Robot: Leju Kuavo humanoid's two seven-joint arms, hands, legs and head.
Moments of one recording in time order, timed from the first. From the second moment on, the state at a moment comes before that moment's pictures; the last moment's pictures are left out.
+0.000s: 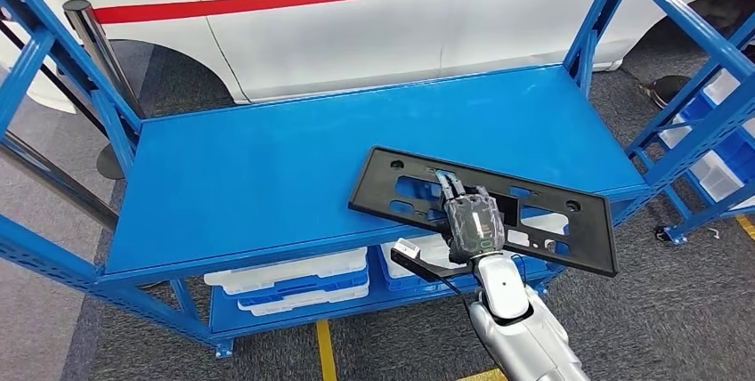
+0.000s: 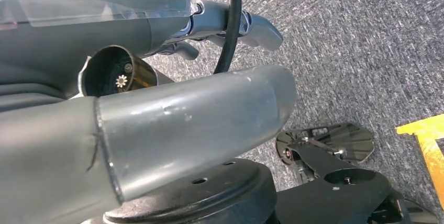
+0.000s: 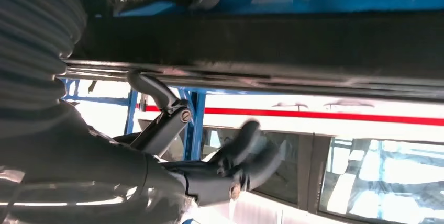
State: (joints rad) left arm -0.07 -0.19 0.65 -0.20 -0.92 0.10 0.05; right arm -0.35 -0.03 0.38 -1.02 1.47 -0.49 0.21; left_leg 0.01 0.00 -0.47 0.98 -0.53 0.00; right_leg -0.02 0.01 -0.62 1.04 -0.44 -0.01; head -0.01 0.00
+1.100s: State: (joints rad) left arm -0.07 -0.19 0.67 -0.20 -0.93 0.10 0.05; right arm -0.36 -0.03 0.39 -1.03 1.48 -0.50 0.21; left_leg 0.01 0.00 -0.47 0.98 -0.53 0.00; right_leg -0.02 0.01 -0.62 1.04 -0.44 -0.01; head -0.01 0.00
